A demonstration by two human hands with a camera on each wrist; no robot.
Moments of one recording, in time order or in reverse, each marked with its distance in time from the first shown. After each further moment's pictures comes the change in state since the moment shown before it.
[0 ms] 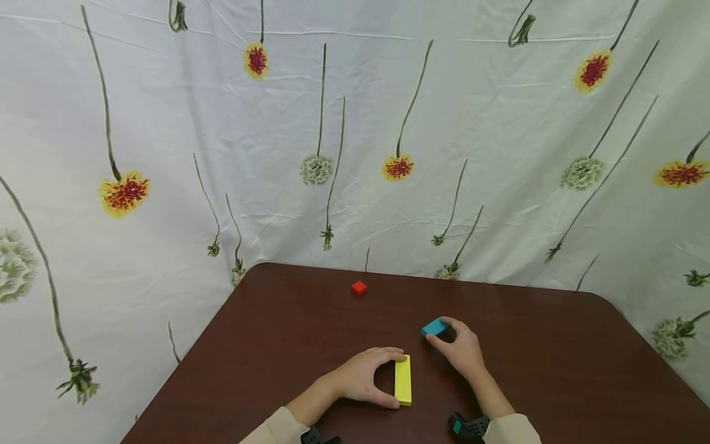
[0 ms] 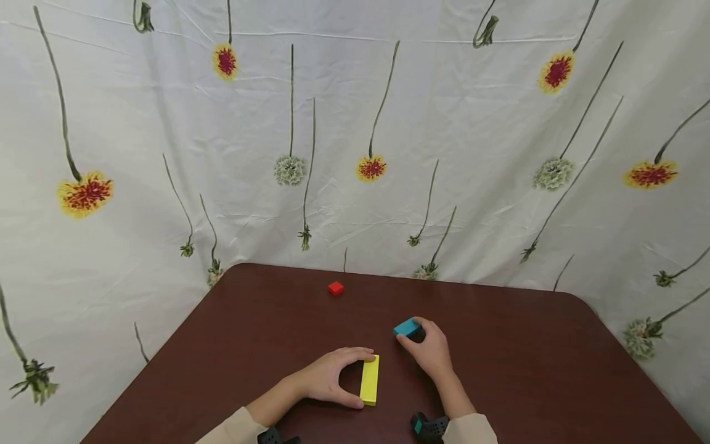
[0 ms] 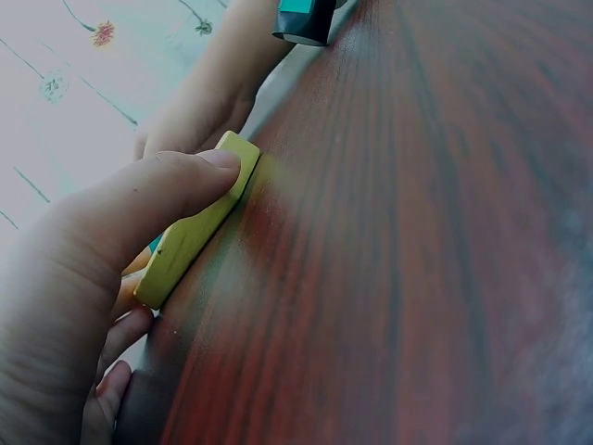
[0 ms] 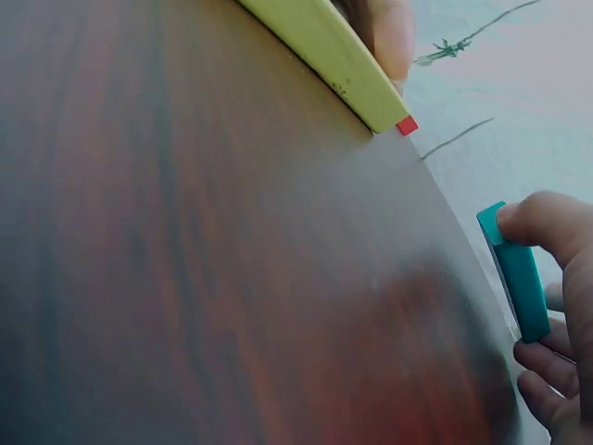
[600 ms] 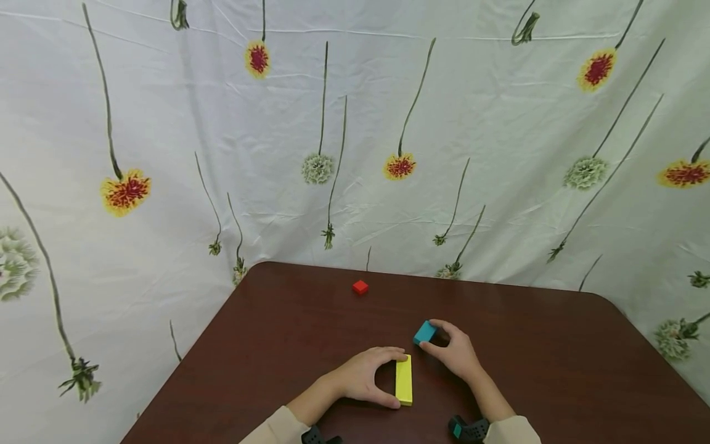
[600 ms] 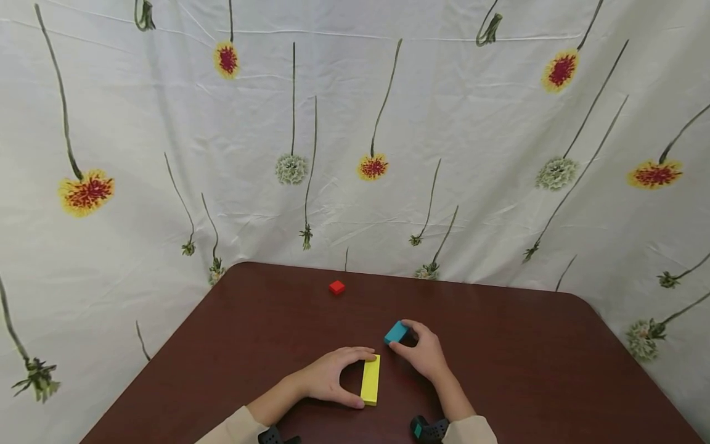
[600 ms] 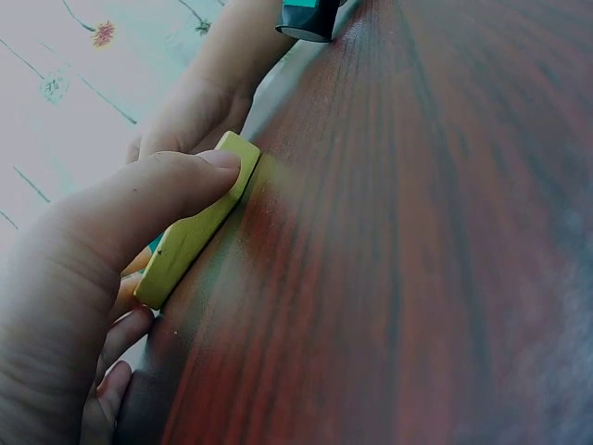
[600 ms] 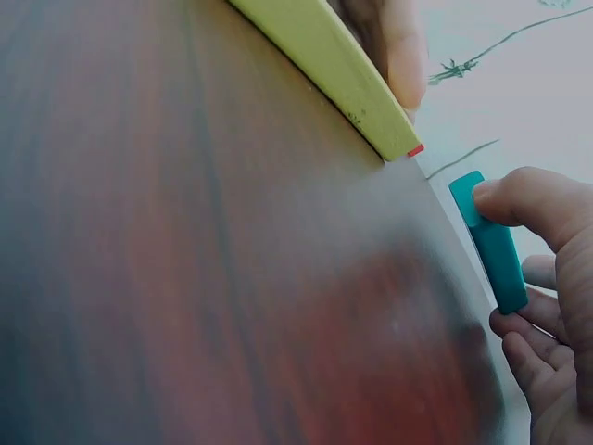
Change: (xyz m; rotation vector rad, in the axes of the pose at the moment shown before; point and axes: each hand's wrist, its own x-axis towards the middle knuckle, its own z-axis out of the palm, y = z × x) left_hand -0.001 0.001 -0.001 0.001 -0.003 -0.002; right_hand -0.002 -0.006 0.004 0.091 -0.140 -0.043
